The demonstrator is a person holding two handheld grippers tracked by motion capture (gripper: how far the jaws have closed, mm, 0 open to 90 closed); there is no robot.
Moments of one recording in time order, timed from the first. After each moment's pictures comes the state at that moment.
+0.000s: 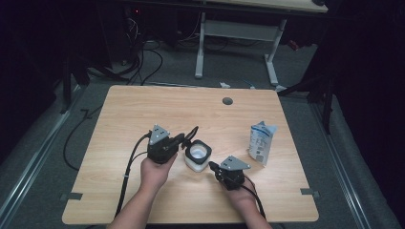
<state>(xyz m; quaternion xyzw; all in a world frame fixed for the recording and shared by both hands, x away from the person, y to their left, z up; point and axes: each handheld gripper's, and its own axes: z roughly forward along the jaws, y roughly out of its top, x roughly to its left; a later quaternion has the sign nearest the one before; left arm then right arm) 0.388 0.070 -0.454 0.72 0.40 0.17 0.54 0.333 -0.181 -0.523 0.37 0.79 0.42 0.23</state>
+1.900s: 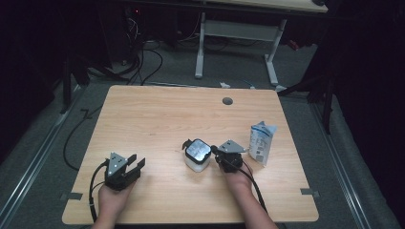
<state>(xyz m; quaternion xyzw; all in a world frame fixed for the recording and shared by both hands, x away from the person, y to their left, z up) 0.339 0.190 -0.514 0.72 0.46 0.24 0.46 0.384 -0.179 -0.517 0.40 0.78 0.40 0.28</state>
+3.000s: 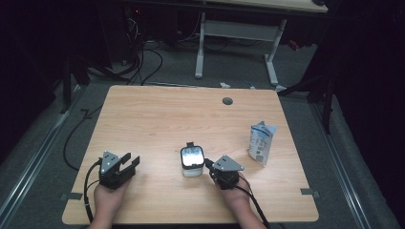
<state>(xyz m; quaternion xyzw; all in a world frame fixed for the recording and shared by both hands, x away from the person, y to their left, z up) 0.342 0.203 -0.514 0.70 0.48 0.24 0.46 0.330 -0.160 -0.513 0.36 0.79 0.43 0.27</state>
